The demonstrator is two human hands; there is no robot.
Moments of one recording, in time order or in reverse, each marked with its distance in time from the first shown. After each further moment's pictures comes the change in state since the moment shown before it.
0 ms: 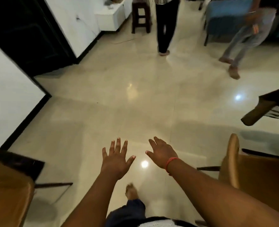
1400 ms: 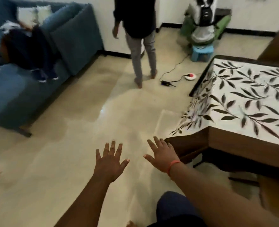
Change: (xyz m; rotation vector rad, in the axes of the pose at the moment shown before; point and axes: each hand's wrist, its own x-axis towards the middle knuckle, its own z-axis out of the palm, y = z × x) left_hand 0.860 0.760 -0.356 0.593 0.000 1.370; right_hand 0.363 0.675 -0.459 0.468 0.464 1.247
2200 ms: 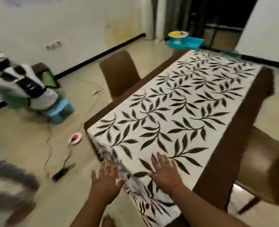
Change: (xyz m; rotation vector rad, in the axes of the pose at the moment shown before) left_hand 0.499 0.383 -0.224 0.440 -0.020 1.018; right_hand 0.144 0.342 -0.151 0.366 0.366 1.124
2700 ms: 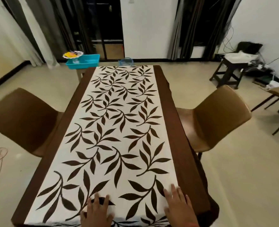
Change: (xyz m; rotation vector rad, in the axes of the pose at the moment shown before) left_hand 0.179 -0.012 0.032 0.174 -0.087 0.466; right_hand -0.070 -0.036 0.054 0.295 0.027 0.894
